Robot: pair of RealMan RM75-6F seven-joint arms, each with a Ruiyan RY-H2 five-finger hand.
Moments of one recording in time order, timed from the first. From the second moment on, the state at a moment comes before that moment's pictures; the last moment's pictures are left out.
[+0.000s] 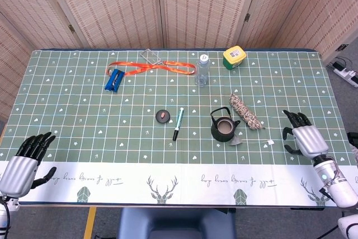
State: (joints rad) left arm -0.16 -1.18 0.00 -1.42 1.66 1.54 -0.07; right arm 0.38 -1.24 0.03 -1.17 -1.51 1.07 0.20
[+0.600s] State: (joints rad) left arm -0.16 -1.18 0.01 -1.42 1.67 1.53 -0.07; right arm 0.39 -1.32 0.02 -1.07 -1.51 1.06 0.23
